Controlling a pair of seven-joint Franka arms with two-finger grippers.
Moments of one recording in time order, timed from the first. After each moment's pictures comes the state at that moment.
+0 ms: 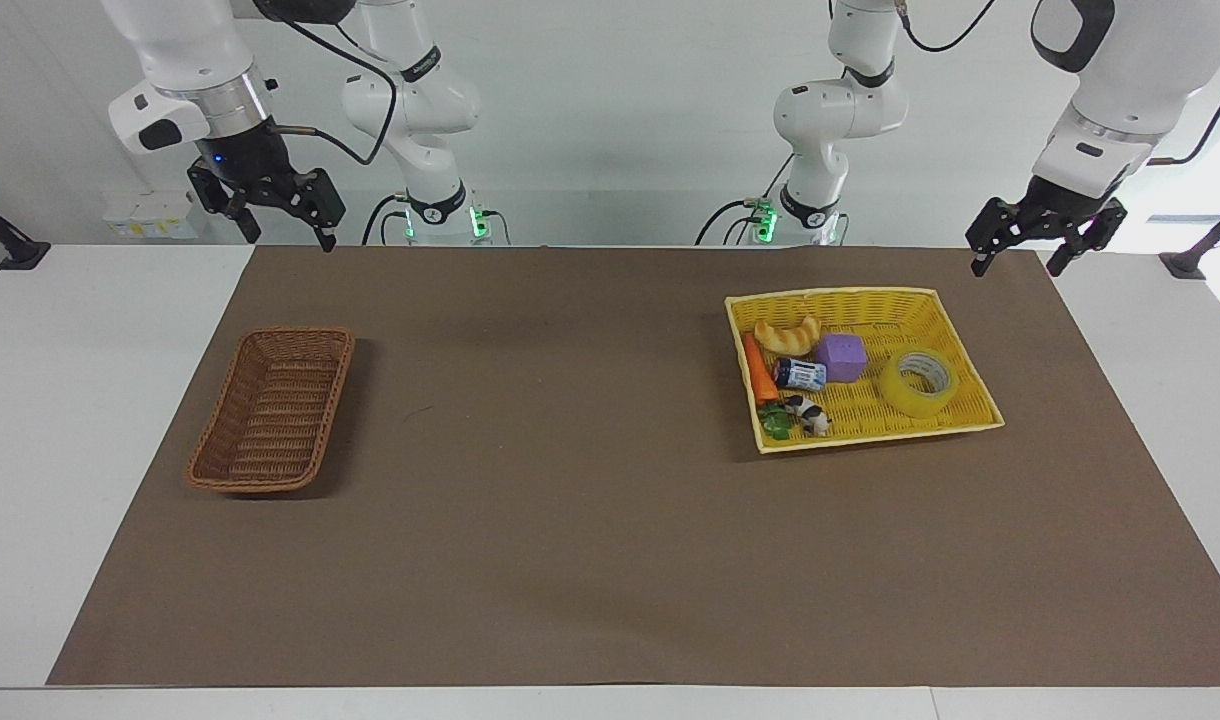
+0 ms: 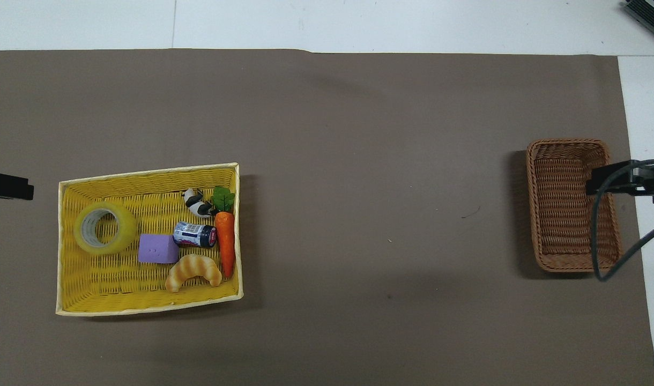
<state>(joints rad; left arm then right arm) 0.09 -0.11 -0.07 -1.71 0.02 1.63 0.11 0.00 -0.08 -0.01 -1.60 -0.02 1.54 0.14</state>
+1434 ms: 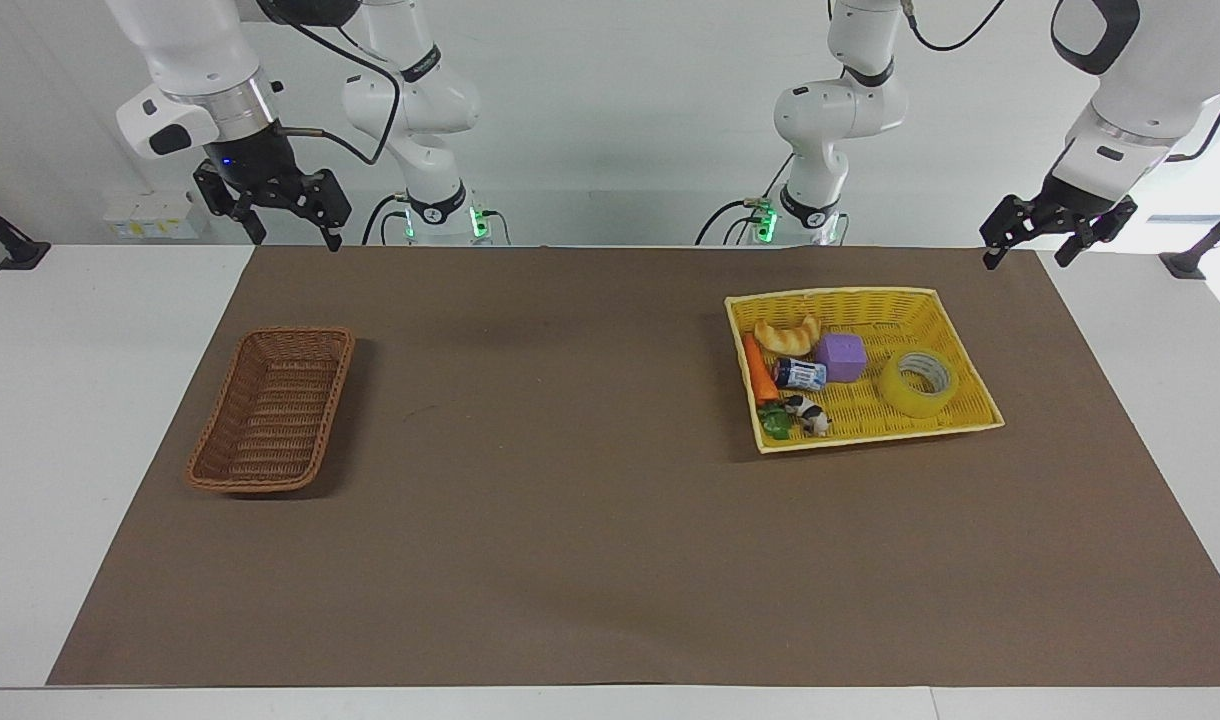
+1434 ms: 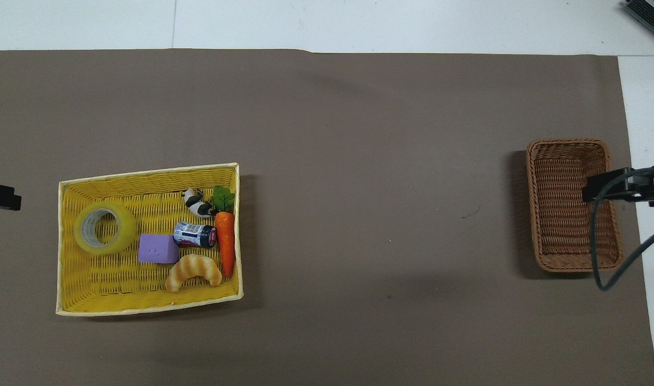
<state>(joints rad) 0.12 -0.11 -0.05 -1.73 0.02 1.61 0.11 0.00 -0.08 -0.01 -1.61 -0.02 1.51 0.07</state>
